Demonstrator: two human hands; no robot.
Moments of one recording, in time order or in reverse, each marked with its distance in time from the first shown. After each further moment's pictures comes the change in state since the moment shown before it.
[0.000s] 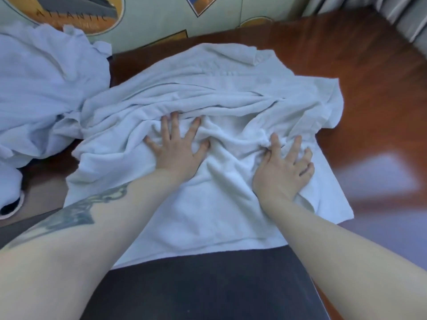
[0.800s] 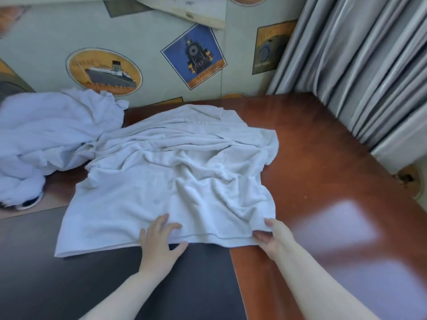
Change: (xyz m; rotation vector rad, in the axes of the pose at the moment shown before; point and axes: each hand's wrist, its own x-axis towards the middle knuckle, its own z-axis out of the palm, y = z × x) left_hand -0.218 0.065 -0.024 -0.473 -0.011 -0.105; right_hand -0.005 0.150 -0.091 1.465 -0.746 0.831
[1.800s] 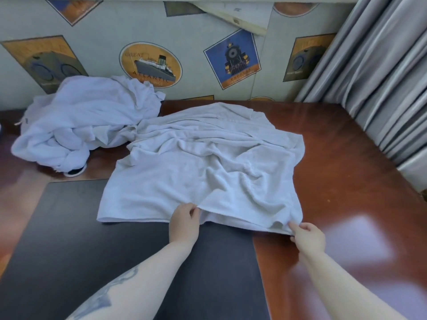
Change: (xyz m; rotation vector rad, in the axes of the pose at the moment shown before) left_hand 0.002 0.009 -0.008 -0.386 0.206 -0.294; right_hand 0.002 0.021 -0.030 -0.607 0.291 -0.529
